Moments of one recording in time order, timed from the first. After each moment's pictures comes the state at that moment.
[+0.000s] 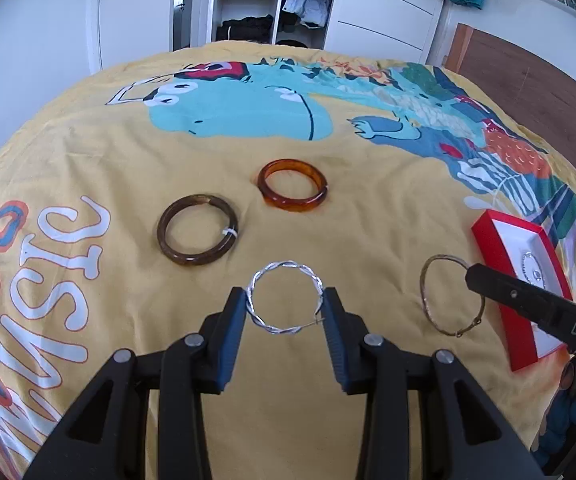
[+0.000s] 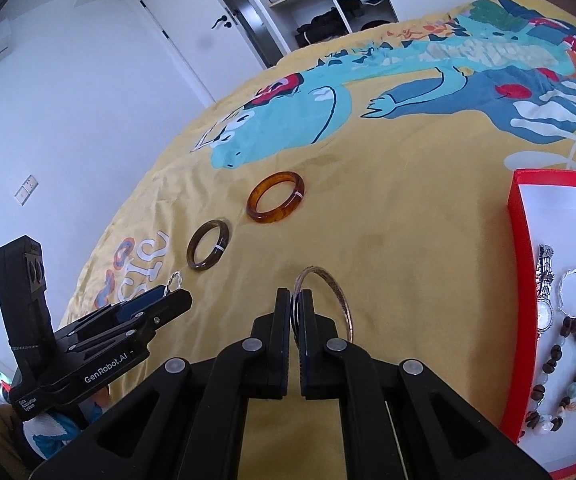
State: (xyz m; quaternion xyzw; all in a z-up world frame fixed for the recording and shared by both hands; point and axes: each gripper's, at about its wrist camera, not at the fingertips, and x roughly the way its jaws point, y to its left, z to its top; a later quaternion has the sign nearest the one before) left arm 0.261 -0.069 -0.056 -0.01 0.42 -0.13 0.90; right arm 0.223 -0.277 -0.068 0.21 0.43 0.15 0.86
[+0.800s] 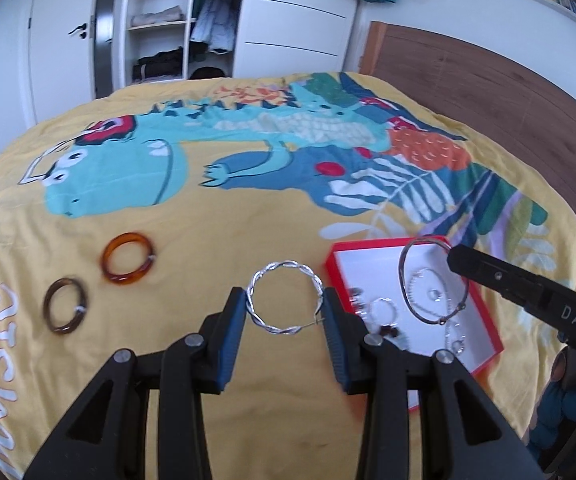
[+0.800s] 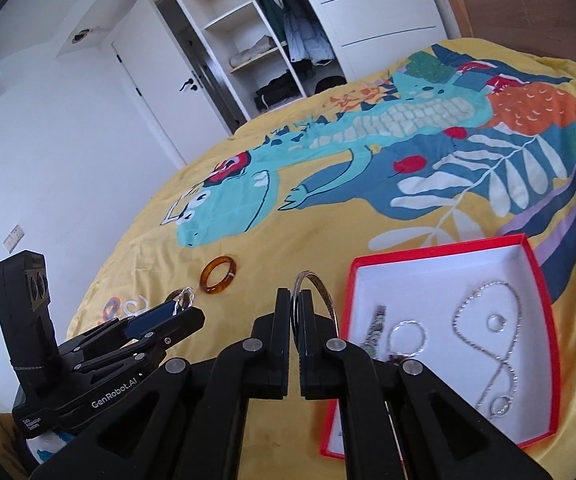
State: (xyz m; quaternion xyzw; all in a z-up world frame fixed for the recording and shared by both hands) left arm 0.235 -0.231 0.011 0.02 0.38 -0.25 0.89; right arm 0.172 -0.406 0.007 0.23 0.36 0.06 0.90
